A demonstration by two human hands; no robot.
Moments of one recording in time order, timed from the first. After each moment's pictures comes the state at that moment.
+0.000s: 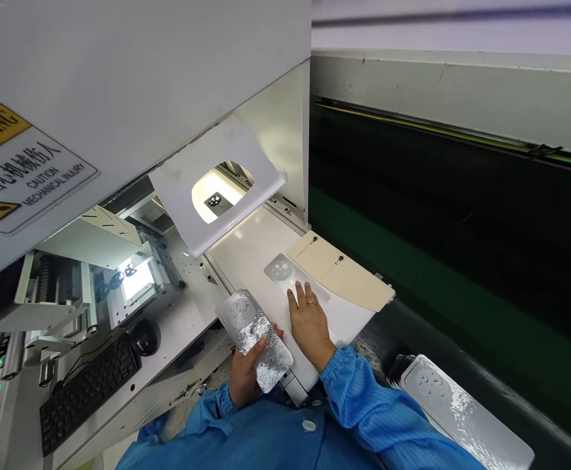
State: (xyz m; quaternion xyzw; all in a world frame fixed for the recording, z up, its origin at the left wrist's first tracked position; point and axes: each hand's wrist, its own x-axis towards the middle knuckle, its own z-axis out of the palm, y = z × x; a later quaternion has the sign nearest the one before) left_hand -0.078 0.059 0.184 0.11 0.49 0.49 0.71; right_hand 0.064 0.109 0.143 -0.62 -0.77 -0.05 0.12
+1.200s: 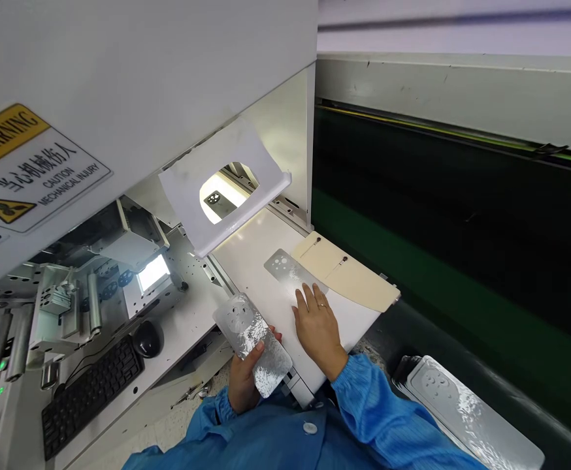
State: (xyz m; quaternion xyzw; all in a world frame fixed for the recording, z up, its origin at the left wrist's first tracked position) left_hand -0.091 0.055 0.181 0.13 0.48 0.50 0.71; right_hand 0.065 0.108 0.143 -0.63 -0.75 -0.07 0.19
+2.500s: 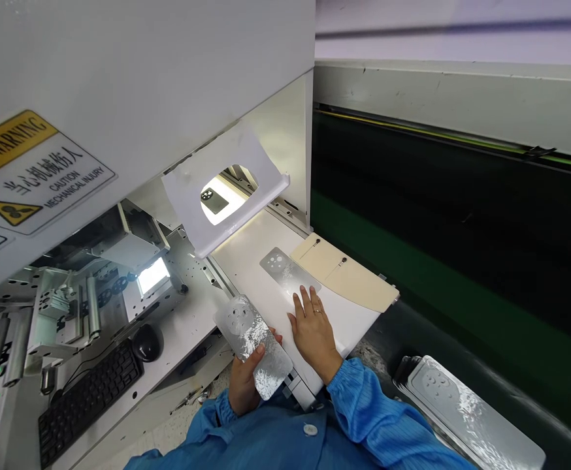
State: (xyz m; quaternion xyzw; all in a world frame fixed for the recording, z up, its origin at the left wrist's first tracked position) left_hand -0.090 0.056 0.188 0.13 0.47 0.51 0.71; right_hand 0.056 0.098 0.123 -0.62 -0.75 -0.03 0.23
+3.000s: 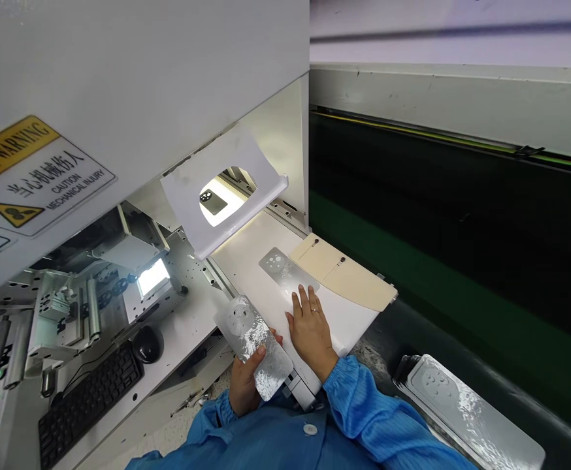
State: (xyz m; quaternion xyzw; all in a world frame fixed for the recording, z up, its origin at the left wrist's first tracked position) left_hand -0.092 0.052 0.184 0.13 0.47 0.51 0.71; right_hand 0.050 0.100 0.120 -0.64 -0.74 -0.02 0.22
